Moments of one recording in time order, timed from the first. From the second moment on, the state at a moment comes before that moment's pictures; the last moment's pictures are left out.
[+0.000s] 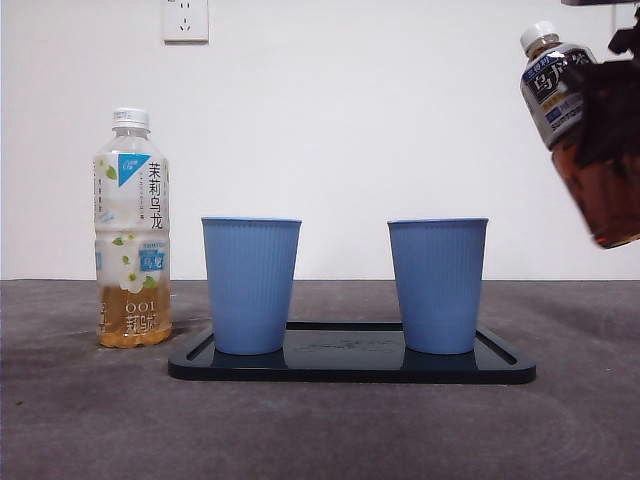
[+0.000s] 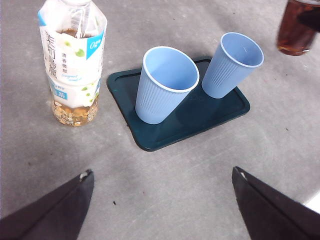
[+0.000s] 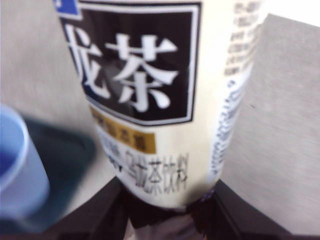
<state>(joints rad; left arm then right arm) -0.08 0.63 0.83 -0.86 0.53 0.06 0.20 1.12 0.84 -0.32 0.05 -0.14</state>
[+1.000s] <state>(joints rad) -0.19 0.63 0.83 -0.85 0.53 0.06 0.52 1.22 1.08 -0.77 0.69 -0.75</state>
